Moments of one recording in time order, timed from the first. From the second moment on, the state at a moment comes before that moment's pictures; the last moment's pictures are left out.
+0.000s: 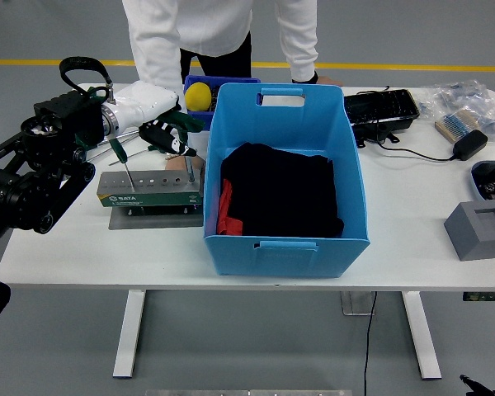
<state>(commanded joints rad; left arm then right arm) -0.88 0.25 -0.89 -0.83 2.27 -0.17 -0.15 0.23 -0.19 0.33 0.20 -0.36 -0.18 -0.07</state>
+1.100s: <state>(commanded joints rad) -0.88 0.24 -0.89 -0.83 2.27 -0.13 -0.16 0.23 -0.19 0.33 0.20 -0.36 -0.18 -0.07</state>
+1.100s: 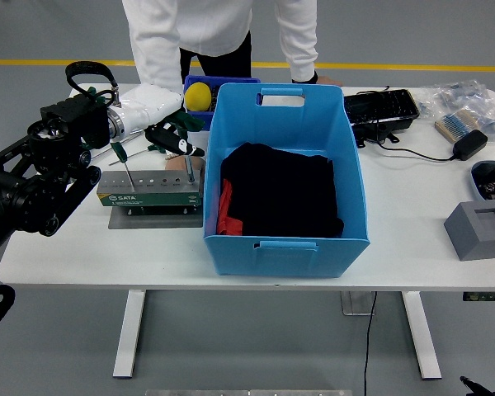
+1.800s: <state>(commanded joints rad) -0.95 0.29 -0.90 -0.88 2.17 -0.11 -0.18 0.23 -0.19 0.33 0.20 -0.36 -0.18 -0.07</state>
